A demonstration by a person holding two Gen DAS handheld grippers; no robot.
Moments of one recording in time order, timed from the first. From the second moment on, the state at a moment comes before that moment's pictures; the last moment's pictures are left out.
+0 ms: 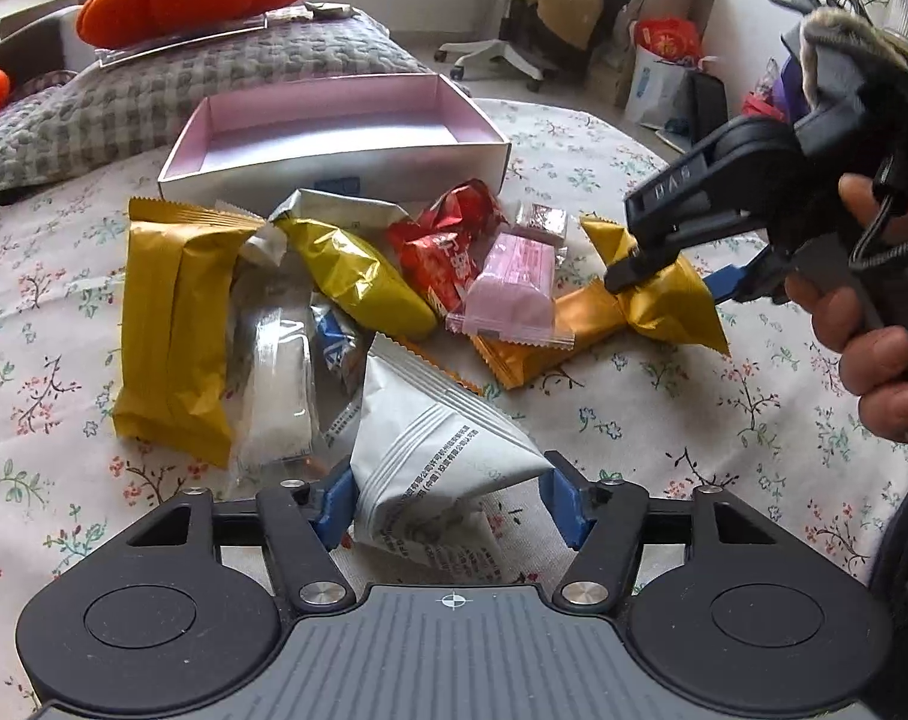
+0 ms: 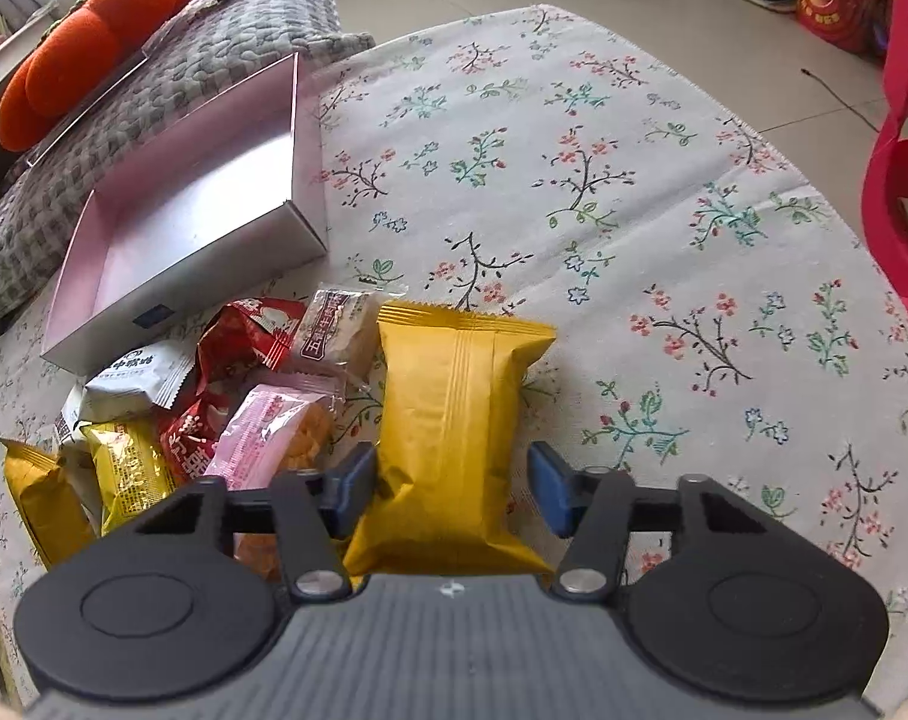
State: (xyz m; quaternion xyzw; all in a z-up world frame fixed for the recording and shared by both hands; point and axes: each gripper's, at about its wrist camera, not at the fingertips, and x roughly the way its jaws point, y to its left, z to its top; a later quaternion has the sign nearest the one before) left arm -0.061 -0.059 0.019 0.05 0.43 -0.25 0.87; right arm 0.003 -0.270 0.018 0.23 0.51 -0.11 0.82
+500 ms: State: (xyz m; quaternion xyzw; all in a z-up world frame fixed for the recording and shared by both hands) left arm -0.058 -0.049 0.029 0.00 0.45 -0.26 0.86; right arm -0.004 -0.272 0.024 0.24 0.48 -0.10 0.84
